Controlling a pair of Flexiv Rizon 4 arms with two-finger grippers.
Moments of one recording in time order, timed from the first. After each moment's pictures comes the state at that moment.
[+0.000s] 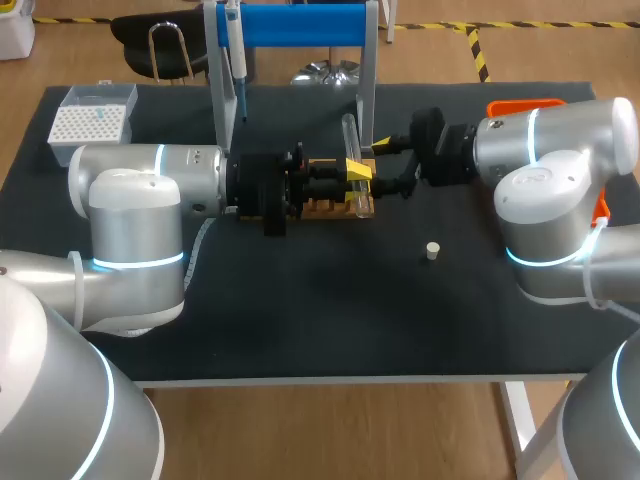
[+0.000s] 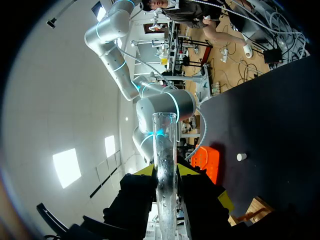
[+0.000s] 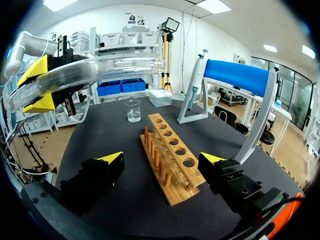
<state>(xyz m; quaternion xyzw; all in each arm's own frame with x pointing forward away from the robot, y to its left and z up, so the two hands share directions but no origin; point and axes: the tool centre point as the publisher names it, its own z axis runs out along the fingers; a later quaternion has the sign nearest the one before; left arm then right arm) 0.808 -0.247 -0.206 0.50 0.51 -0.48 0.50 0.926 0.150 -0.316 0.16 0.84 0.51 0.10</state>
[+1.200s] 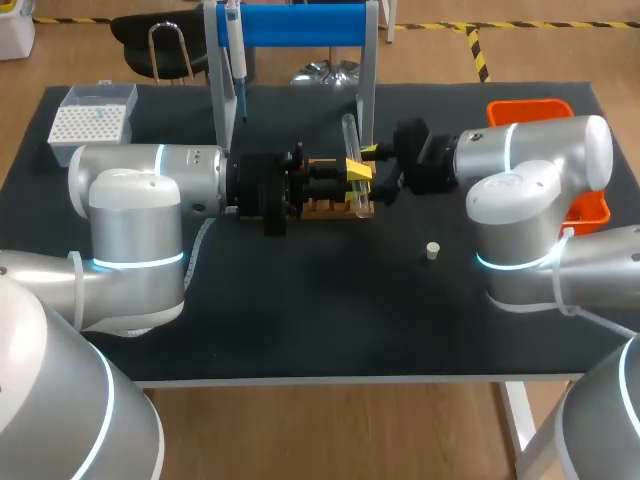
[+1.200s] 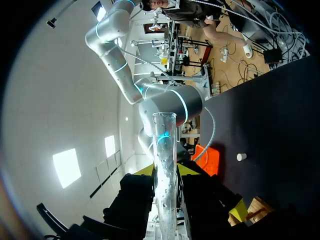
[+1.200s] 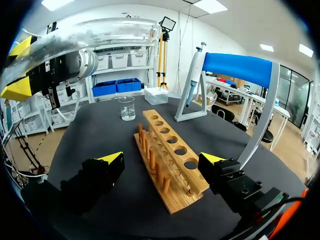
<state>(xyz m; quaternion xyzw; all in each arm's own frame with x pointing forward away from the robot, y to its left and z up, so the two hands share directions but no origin) 0.808 -0.247 -0.206 0.50 0.51 -0.48 0.50 0.937 0.169 -0.340 0.18 0.83 0.51 0.11</state>
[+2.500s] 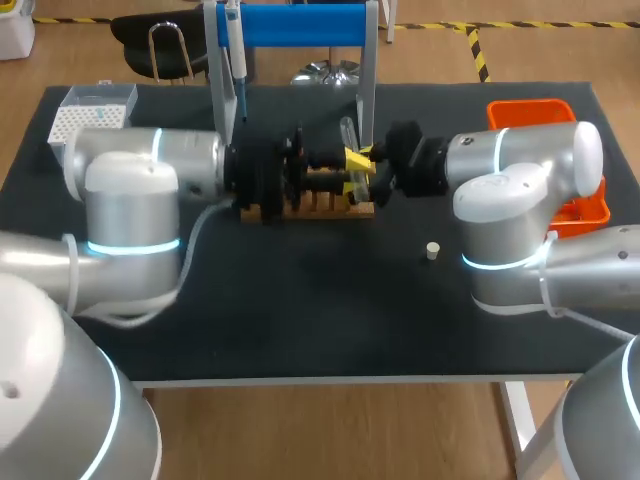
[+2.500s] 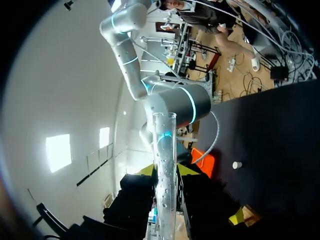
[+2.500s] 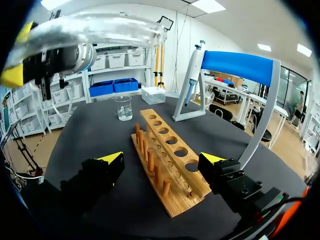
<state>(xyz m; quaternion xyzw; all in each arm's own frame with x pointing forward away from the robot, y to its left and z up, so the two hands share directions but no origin) 0.815 -0.244 -0.192 0.47 0.56 -0.52 0.44 0.941 0.176 -0.345 0.18 0.83 0.51 0.12</state>
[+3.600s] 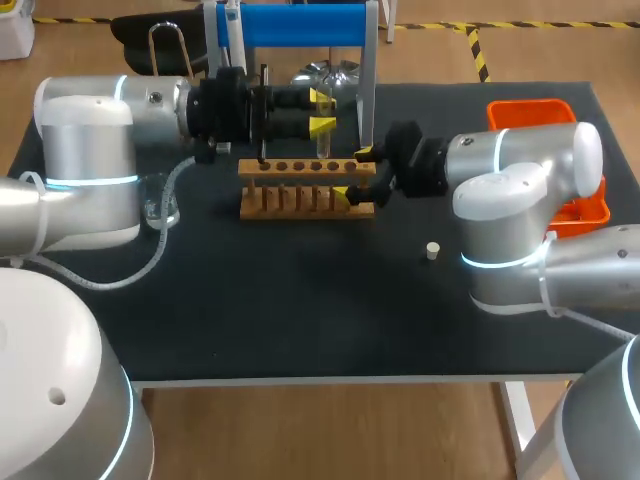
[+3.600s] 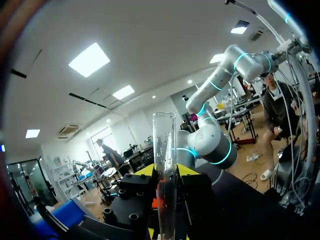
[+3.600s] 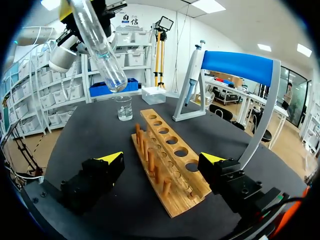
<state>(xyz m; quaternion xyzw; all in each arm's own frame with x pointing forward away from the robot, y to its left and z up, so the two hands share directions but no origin) 0.867 -0.200 -0.143 0.15 0.68 -0.71 0.14 0.941 0.176 -0.346 0.18 0.83 0.51 0.12</state>
